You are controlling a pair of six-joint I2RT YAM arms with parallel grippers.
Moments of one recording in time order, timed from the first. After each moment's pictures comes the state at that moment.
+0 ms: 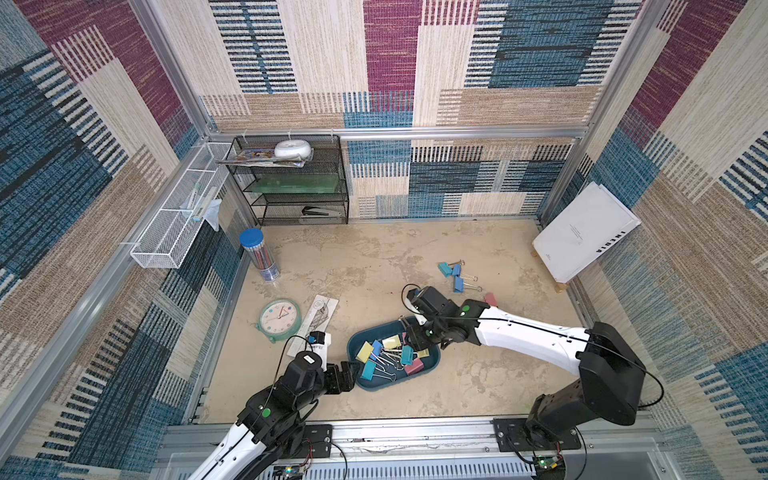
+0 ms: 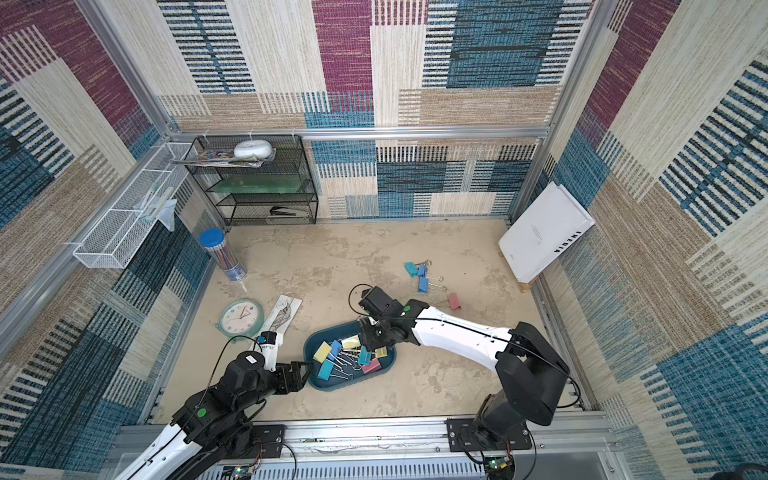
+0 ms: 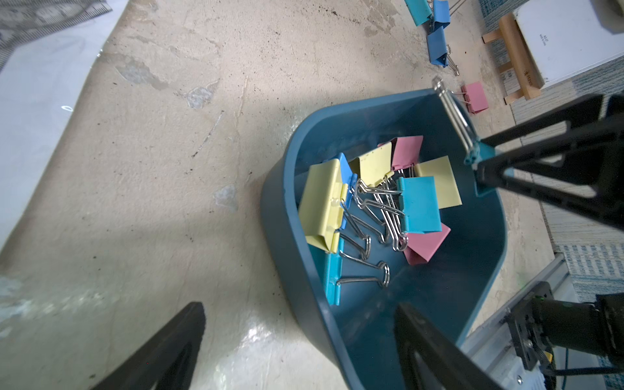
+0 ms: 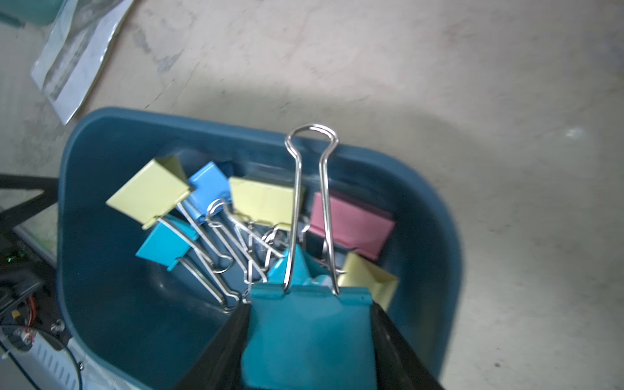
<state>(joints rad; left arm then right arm) -0.61 0.30 0.22 -0.61 0.07 -0.68 0.98 1.57 1.05 -0.56 -0.06 0.48</state>
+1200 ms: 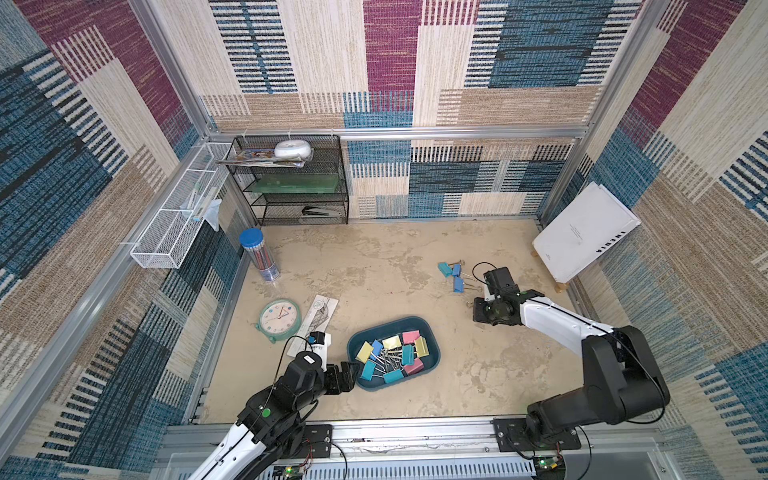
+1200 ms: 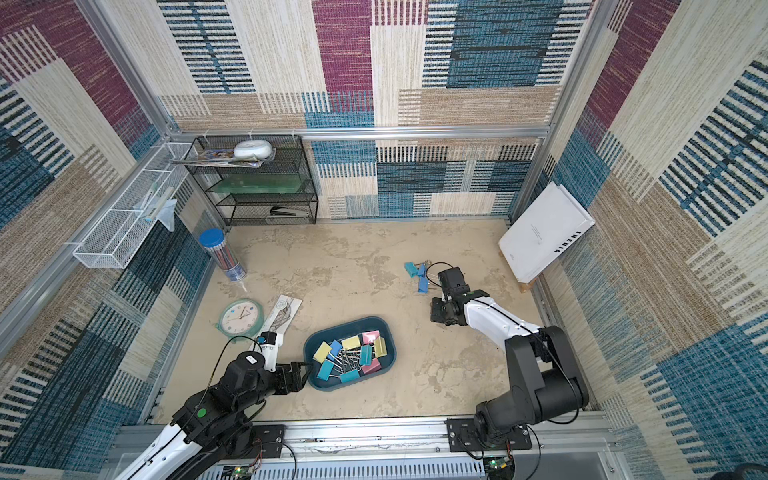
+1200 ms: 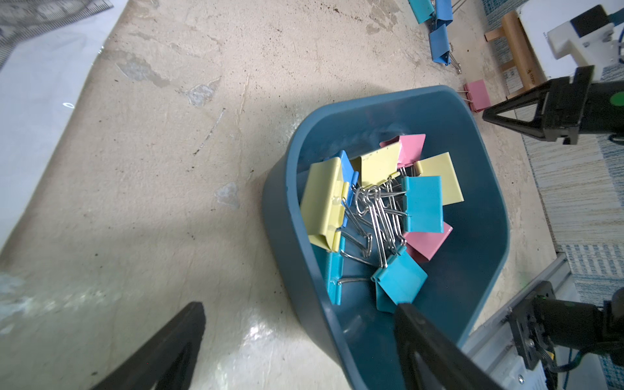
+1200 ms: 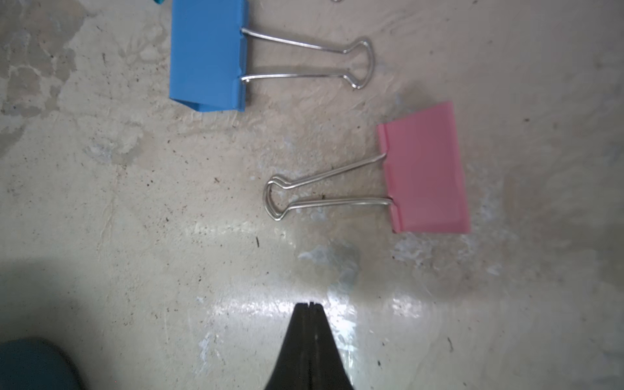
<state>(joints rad) -0.61 0.30 0.22 -0.61 0.07 -0.68 0.28 1.52 0.81 -0.42 0.00 0.37</state>
